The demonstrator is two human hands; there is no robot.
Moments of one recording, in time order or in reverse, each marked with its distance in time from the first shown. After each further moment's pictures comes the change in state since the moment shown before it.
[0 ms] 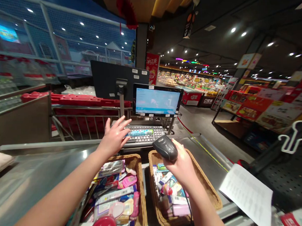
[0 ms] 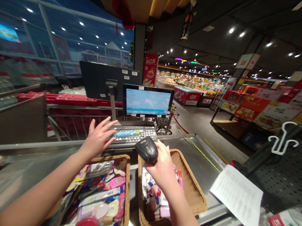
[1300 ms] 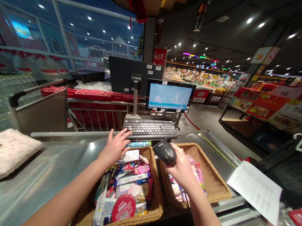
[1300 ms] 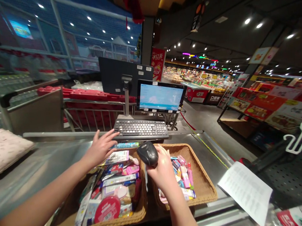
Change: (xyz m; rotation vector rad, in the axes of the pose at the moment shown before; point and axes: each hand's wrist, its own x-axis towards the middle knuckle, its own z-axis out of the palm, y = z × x) left_hand -0.104 -0.025 -0.008 -0.016 -0.194 -0.028; right_hand -0.034 -0.047 0.039 0.055 -0.116 0.008
